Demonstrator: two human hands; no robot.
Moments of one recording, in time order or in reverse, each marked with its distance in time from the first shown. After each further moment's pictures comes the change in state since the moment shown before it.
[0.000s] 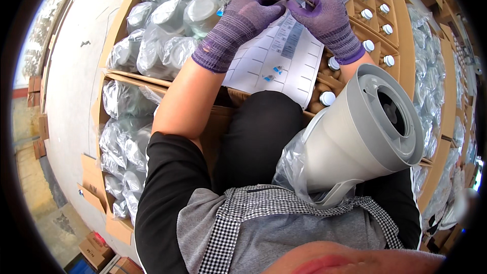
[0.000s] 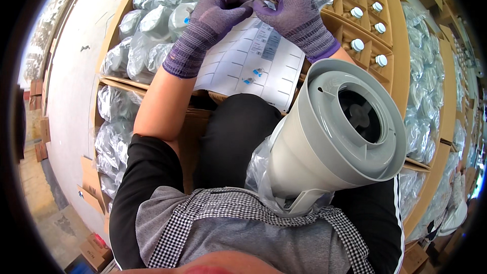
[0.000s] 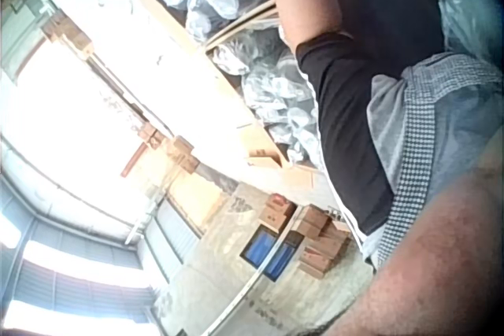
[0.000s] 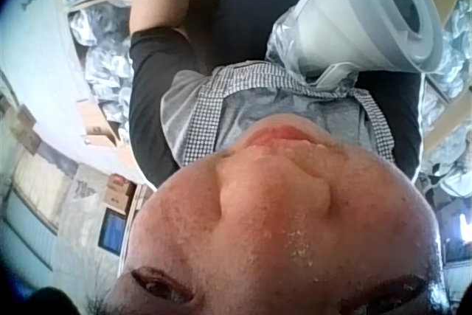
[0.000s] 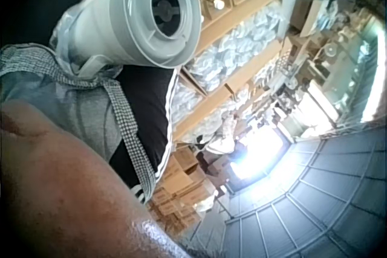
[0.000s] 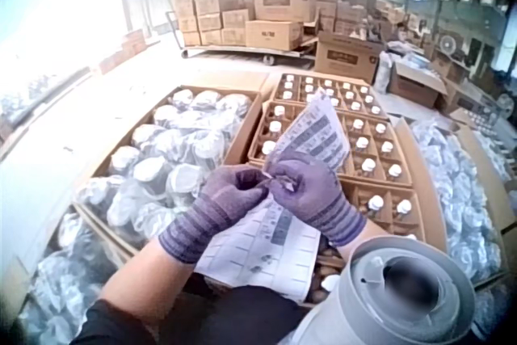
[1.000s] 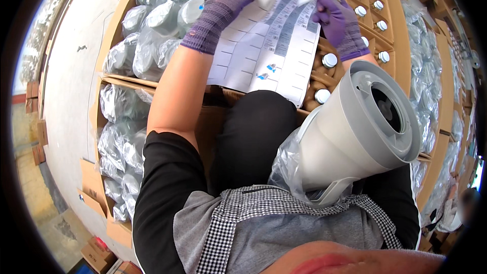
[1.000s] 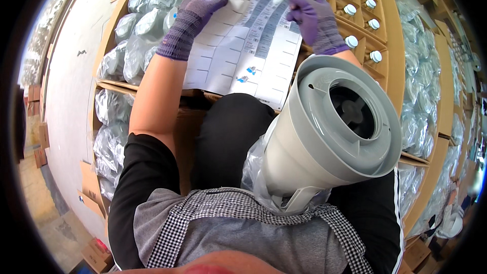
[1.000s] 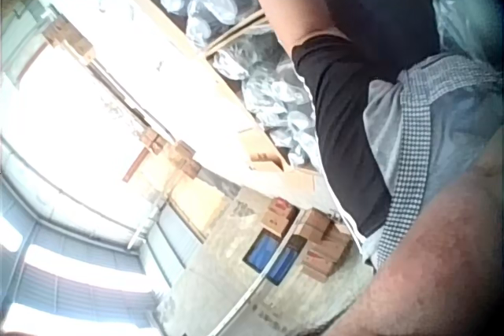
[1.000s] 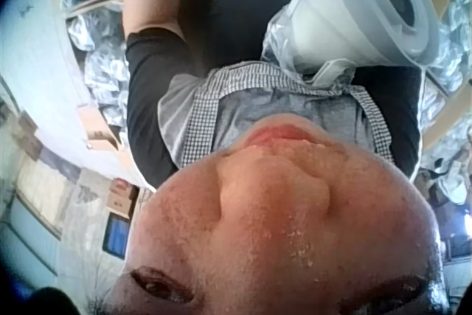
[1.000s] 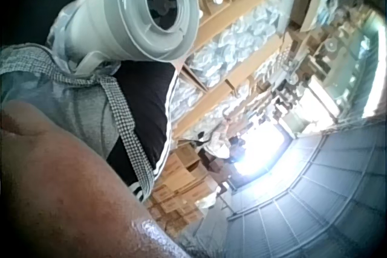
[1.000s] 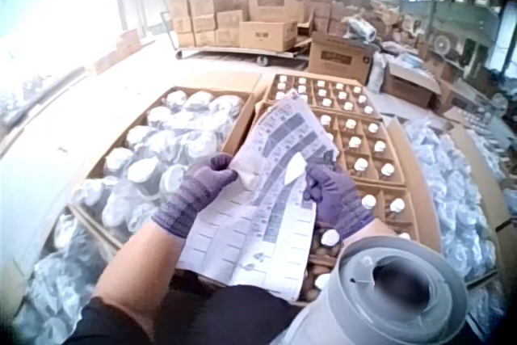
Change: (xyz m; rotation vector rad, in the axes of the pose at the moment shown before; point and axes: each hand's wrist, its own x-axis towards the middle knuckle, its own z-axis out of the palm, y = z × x) left_hand 0.040 -0.064 -0.008 -0.008 0.036 -0.129; right_hand -0.054 0.063 -0.020 0.899 0.140 0.568
